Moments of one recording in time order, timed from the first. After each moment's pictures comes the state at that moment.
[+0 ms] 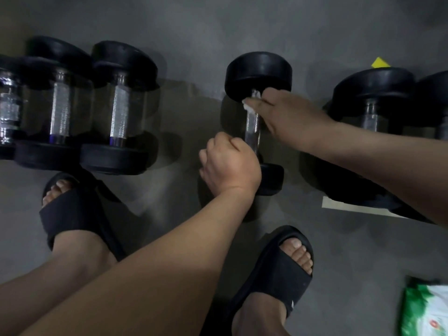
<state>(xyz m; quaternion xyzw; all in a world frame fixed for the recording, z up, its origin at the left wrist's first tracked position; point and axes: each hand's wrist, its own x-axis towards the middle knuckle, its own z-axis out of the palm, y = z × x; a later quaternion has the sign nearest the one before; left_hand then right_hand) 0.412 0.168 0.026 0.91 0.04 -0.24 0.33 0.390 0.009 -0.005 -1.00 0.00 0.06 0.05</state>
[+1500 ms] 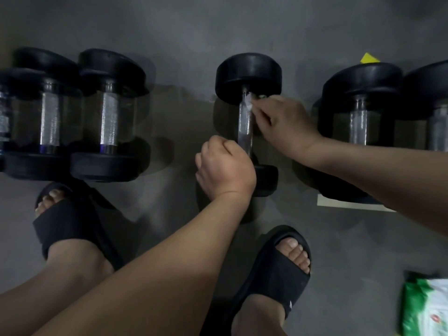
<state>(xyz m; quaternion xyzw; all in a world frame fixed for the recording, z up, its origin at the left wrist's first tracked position) 0.404 0.163 0.024 0.91 0.04 -0.23 0.35 0.375 0.018 -0.012 -0.95 0.21 -0.04 0.22</state>
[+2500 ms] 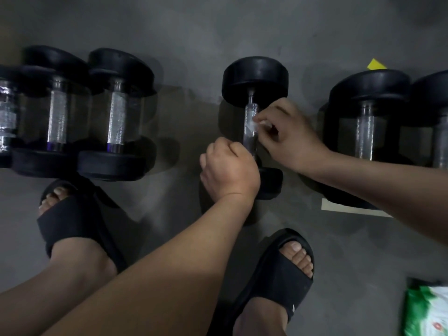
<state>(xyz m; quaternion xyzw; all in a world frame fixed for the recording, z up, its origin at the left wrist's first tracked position) 0.410 0.166 0.026 0.91 0.02 -0.24 0.34 0.362 0.034 -0.011 -0.92 0.20 -0.09 0.31</state>
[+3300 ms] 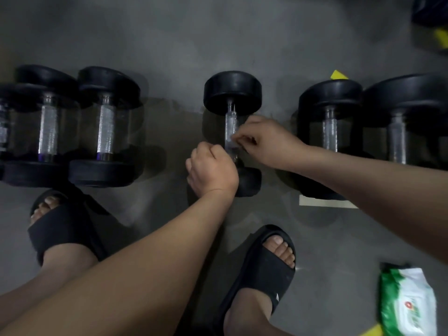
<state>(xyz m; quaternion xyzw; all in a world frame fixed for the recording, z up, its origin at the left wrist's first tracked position) 0.409 0.167 0.026 0.90 0.03 -0.26 0.34 0.355 0.029 0.020 -0.93 0.13 0.02 0.35</state>
